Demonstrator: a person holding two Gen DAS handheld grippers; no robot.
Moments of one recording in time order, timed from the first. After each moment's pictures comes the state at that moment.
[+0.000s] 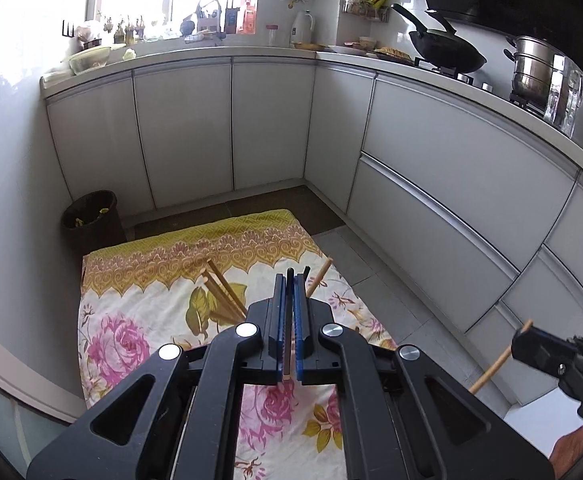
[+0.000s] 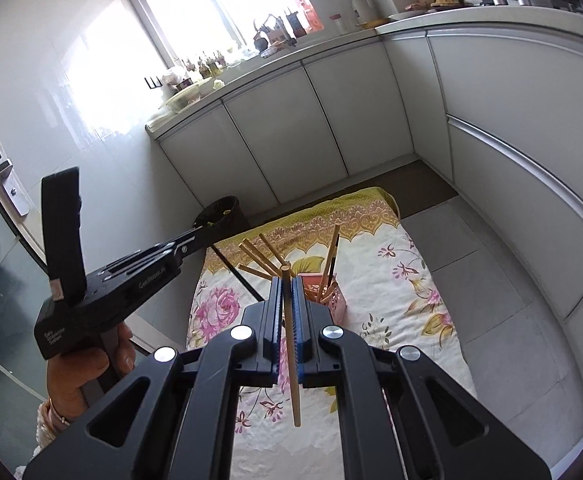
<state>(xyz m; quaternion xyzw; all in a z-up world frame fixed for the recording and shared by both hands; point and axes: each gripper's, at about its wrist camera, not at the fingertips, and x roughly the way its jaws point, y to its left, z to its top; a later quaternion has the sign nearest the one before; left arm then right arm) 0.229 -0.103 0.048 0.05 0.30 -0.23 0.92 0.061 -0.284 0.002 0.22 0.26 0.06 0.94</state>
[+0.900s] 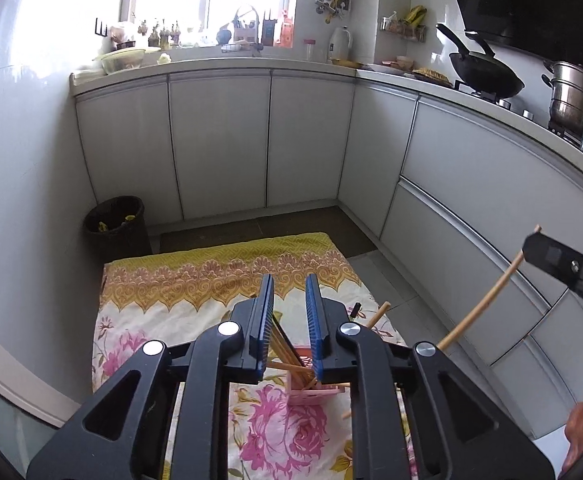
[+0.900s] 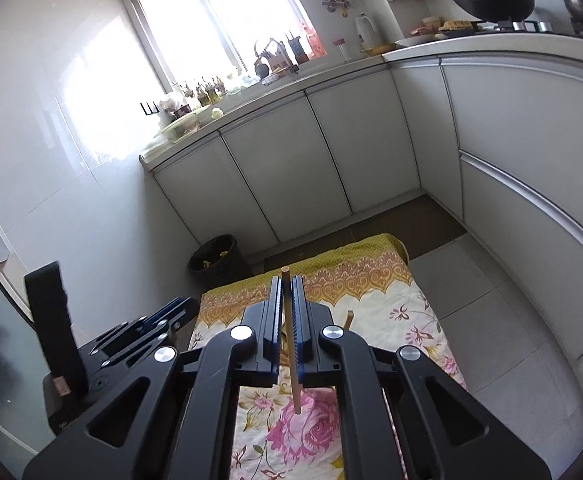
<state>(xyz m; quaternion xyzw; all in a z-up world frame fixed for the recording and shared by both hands) 0.265 -0.073 0.045 0.03 0.28 -0.18 0.94 0.152 -0.284 0.033 0.22 0.21 0.04 0.95</state>
